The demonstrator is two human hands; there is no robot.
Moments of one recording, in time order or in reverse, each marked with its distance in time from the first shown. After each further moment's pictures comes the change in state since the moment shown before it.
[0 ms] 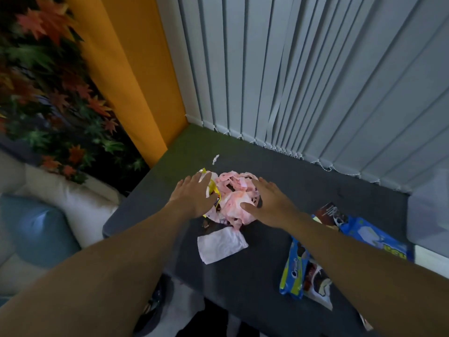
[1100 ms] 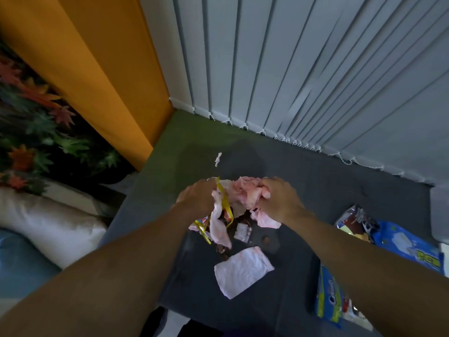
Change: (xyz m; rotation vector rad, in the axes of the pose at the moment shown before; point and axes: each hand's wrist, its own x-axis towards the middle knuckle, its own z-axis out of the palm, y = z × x) left_hand 0.123 -0.065 0.026 -0.263 -0.165 0.092; right_hand 0.120 -0.002 0.035 -0.001 0.133 0.215
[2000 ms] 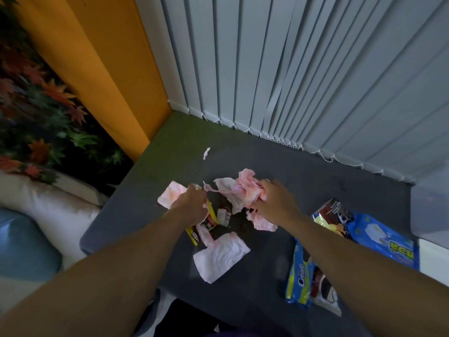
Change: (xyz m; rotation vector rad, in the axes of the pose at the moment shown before) left_hand -0.054 0.038 0.049 0.061 0.000 -0.104; right_hand -0.053 0.057 -0.006 0.066 -0.001 -0.046
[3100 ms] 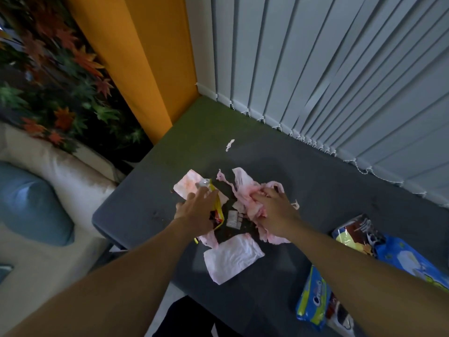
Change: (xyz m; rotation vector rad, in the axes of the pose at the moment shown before) left_hand -0.020 -0.022 0.029 0.125 0.009 -0.081; right_hand 0.021 -0.012 0.045 -0.230 -0.293 -0.188
